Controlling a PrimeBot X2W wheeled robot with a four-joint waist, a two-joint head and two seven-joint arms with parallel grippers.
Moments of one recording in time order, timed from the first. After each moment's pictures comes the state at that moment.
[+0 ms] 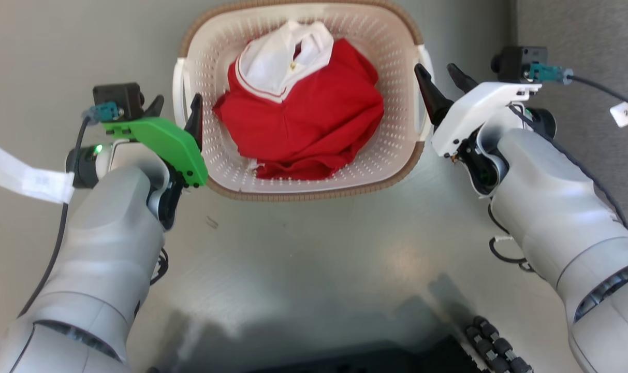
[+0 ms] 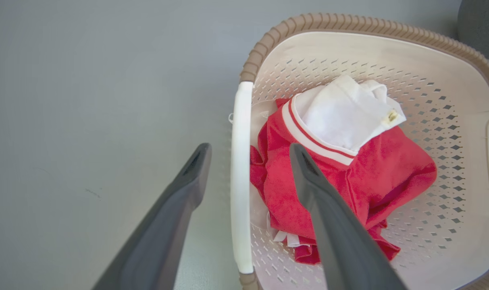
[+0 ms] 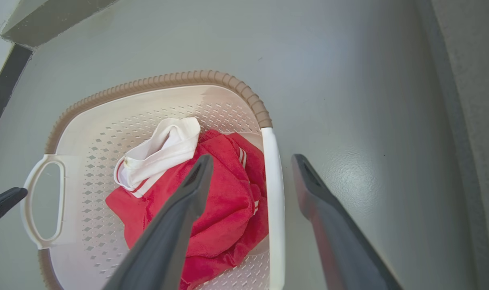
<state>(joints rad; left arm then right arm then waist) -1.00 0.02 -0.75 1.22 -0.89 -0.12 -0.25 -0.99 -0.09 0.84 1.16 0.98 0.12 -0.24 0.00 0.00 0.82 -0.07</state>
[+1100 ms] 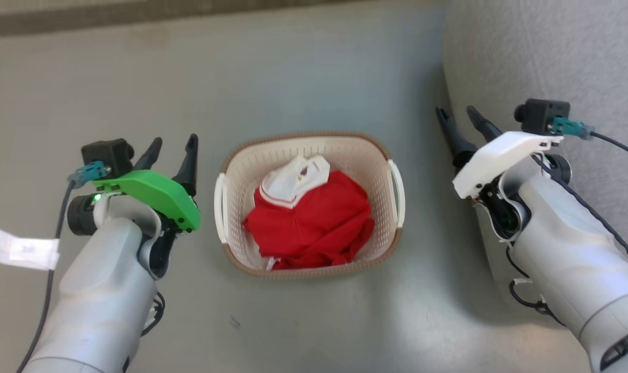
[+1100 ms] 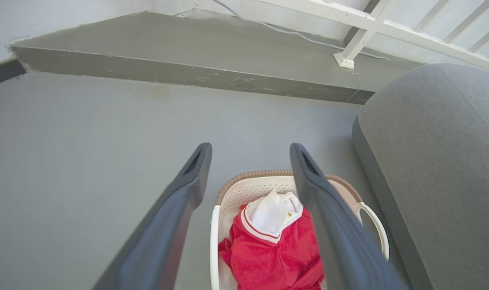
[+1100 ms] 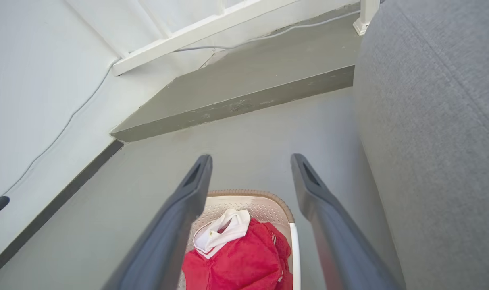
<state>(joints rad) -0.73 0.10 -0.55 0.91 -0.79 -0.12 -0.25 -0.75 -0.18 0.68 0.93 0.88 0.12 -0.25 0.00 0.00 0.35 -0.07</state>
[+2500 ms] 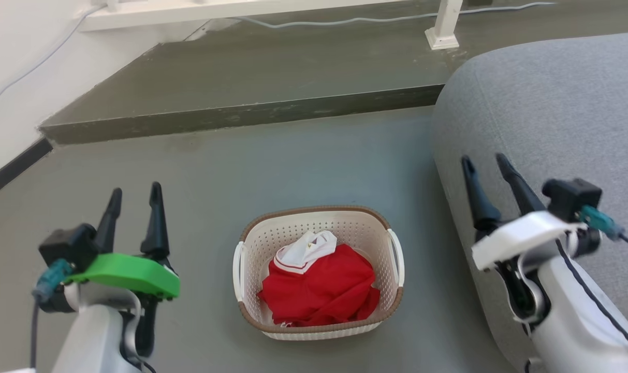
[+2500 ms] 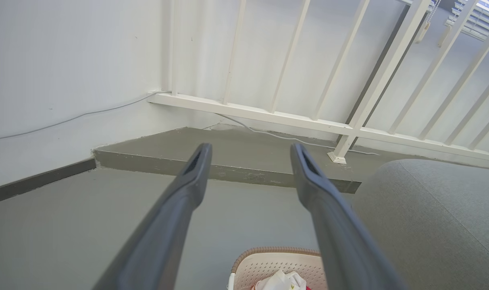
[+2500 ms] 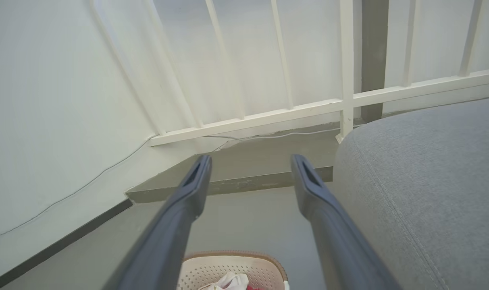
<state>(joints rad) -0.25 0.10 -0.16 0.34 -0.50 -0.05 -0.25 -0.28 -0.18 0.34 0.37 0.50 0.02 -0.25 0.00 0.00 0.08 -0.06</state>
